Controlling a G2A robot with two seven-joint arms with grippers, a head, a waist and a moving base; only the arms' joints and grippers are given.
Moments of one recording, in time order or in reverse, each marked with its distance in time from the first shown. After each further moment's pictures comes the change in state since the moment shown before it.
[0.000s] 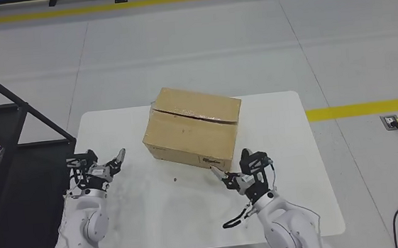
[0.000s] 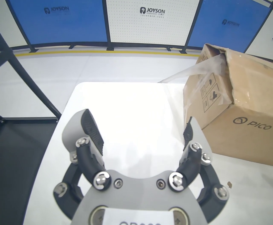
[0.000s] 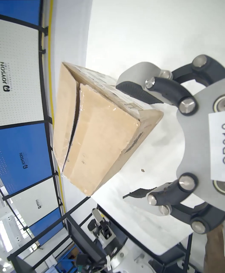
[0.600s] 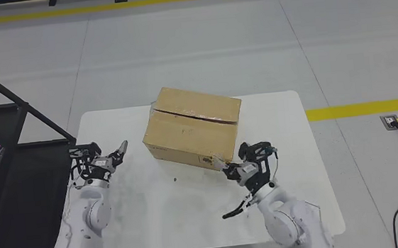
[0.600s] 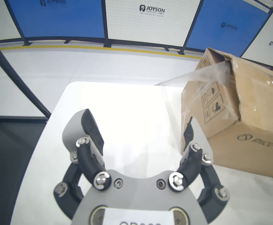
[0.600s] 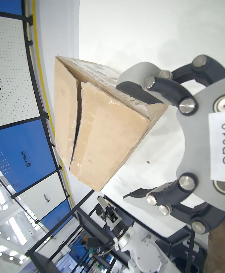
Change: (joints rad) left arm -0.124 -0.011 0.043 0.129 -0.018 -0.015 0.025; right arm 0.089 -0.010 0.044 0.067 0.255 -0.049 0.061
